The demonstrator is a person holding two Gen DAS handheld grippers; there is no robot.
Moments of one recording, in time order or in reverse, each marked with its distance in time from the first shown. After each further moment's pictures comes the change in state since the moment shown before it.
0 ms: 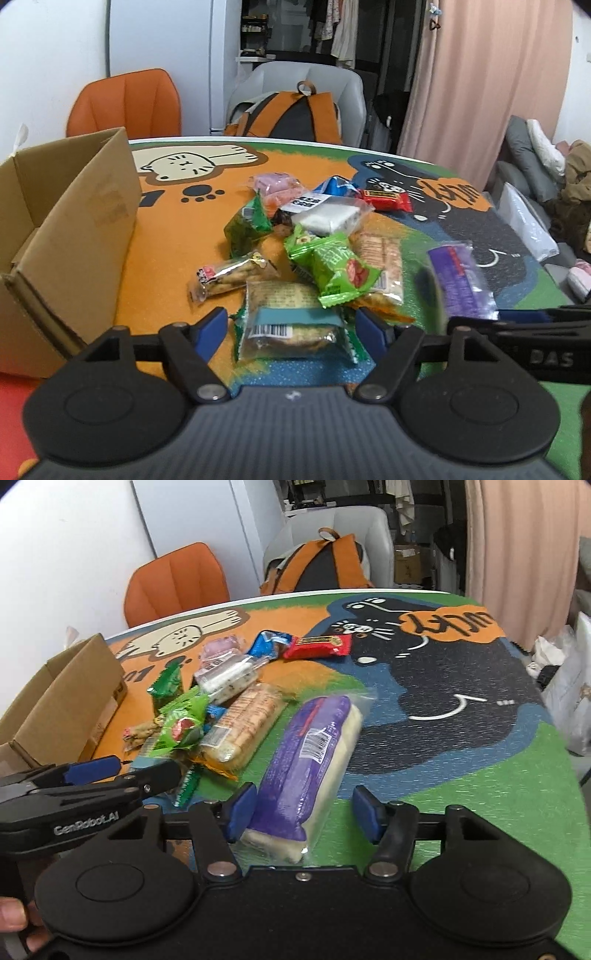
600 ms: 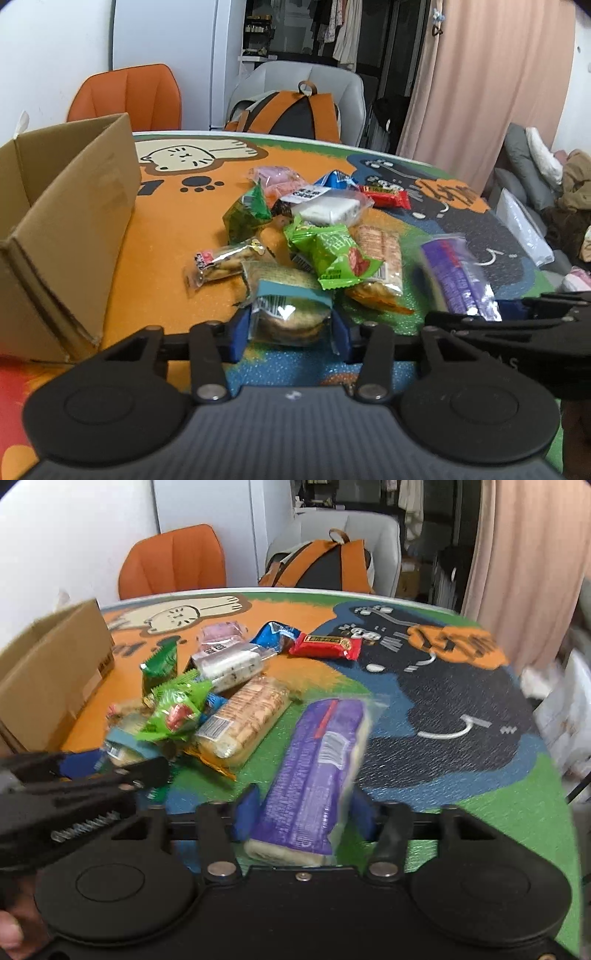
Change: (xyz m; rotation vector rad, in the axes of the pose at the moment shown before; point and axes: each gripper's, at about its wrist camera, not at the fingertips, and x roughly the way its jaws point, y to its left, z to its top) left arm -0.003 0.005 -0.010 -0.035 -0.008 -0.032; right arm 0.018 0.027 -0.001 -0.129 0.003 -0.083
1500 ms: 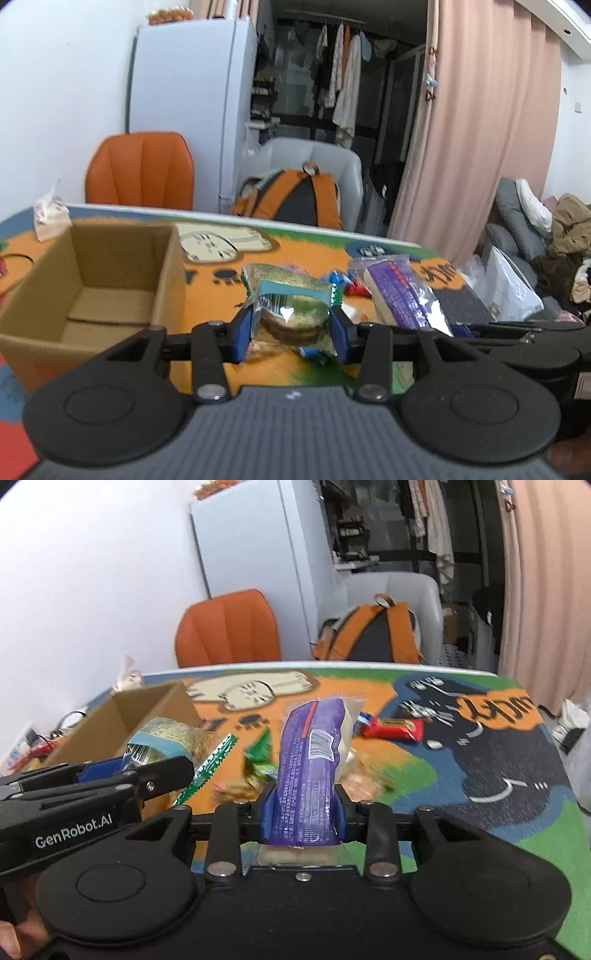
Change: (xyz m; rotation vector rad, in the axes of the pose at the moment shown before) left arm -0.096 0.013 0.041 -0.010 -0.215 0.010; right arm -0.063 0.033 0.033 0.026 -0.195 0.192
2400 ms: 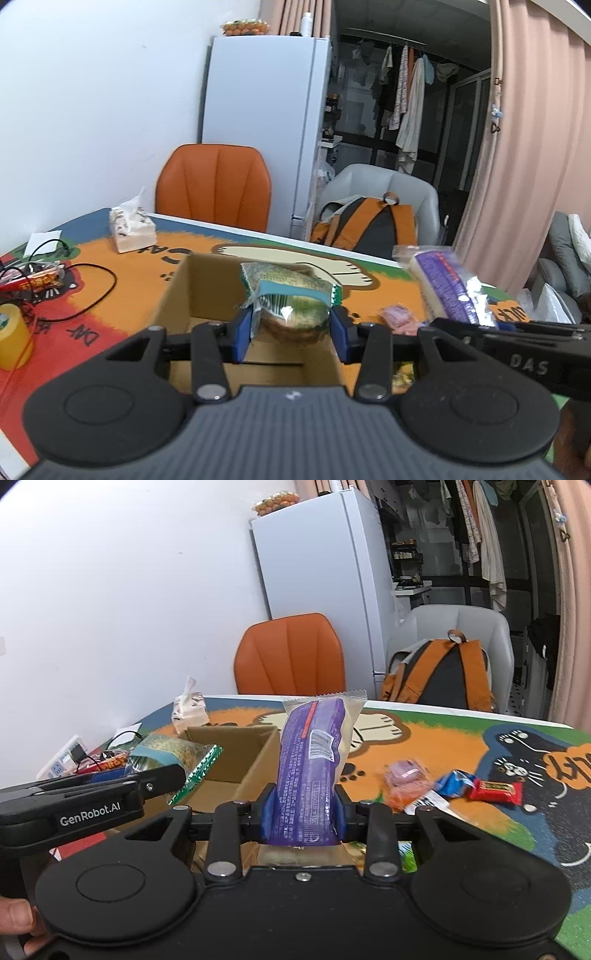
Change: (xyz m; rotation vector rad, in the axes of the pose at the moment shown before) left arm -0.017 0.112 0.033 -0.087 -0.038 0.164; right arm 0.028 0.080 0.039 -0.057 -0.064 0.137
